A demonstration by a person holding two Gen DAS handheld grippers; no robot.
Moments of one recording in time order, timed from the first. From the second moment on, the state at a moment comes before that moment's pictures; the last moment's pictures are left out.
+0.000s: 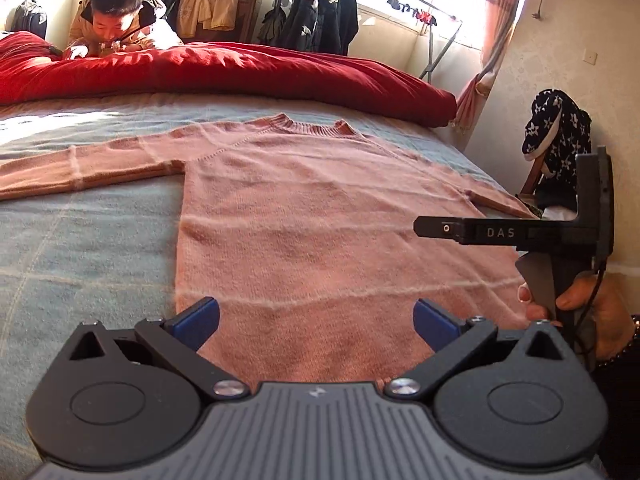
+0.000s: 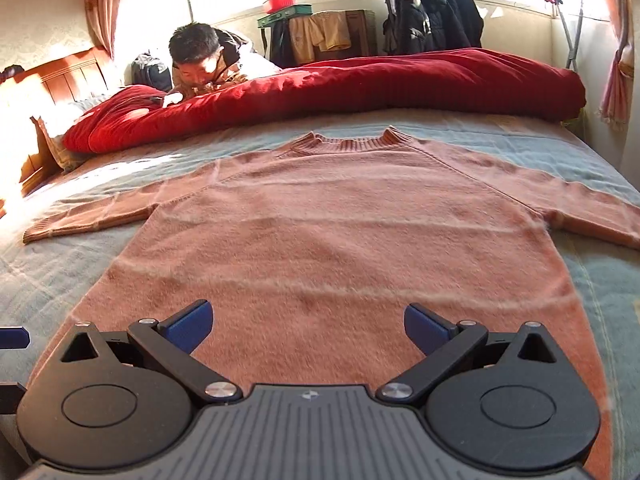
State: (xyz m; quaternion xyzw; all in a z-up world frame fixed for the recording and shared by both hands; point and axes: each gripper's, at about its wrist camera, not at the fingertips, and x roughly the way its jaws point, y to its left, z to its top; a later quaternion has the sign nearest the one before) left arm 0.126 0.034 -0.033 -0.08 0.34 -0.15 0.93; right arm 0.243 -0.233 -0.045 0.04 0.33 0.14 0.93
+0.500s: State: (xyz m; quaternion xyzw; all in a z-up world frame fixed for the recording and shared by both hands) left arm 0.364 -0.058 -0.051 -0.14 0.41 -0.22 0.88; right arm 0.285 -0.262 -0.064 0.04 0.30 0.15 0.94
